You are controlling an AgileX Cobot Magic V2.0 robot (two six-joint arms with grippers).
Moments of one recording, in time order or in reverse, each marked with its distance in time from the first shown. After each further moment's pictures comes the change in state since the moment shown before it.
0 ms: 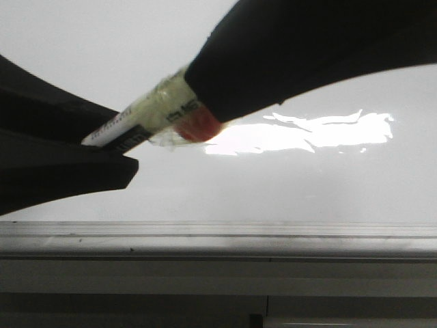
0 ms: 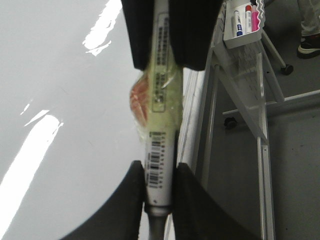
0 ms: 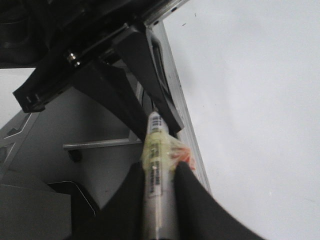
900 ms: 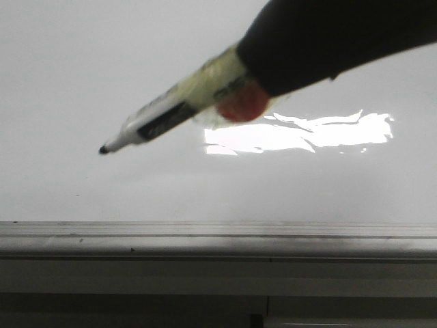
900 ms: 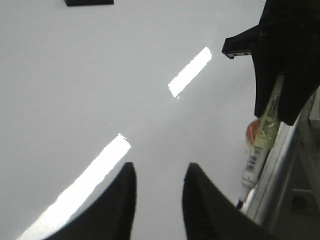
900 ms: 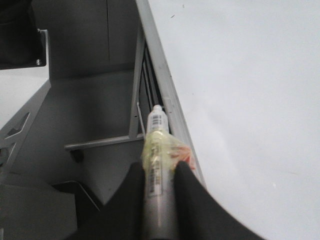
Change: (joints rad) left arm -0.002 -0.633 0.000 -0.240 0.364 0.000; right arm -0.095 -0.081 0.000 0.018 0.075 0.028
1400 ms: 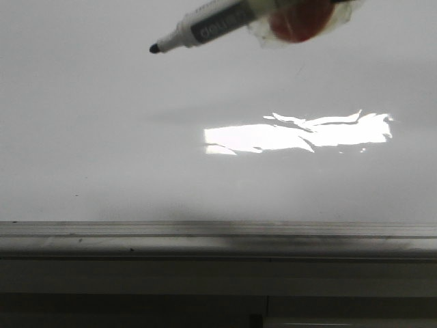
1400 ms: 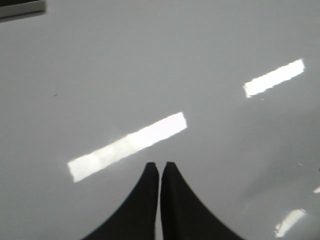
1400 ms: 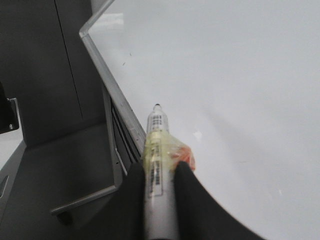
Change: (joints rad) left arm 0.358 -0.098 0.000 -0.306 0.068 -0.005; right arm -0.024 -0.154 0.117 0.002 -0.164 0.142
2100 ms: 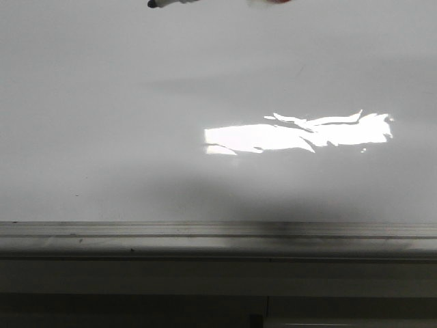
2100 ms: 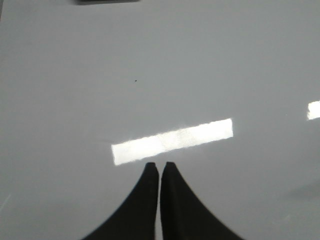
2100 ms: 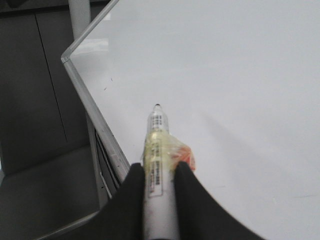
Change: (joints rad) left arm 0.221 0.000 0.000 -0.129 -0.013 0.000; right arm 0.000 0.026 0.003 0.000 -0.107 0.000
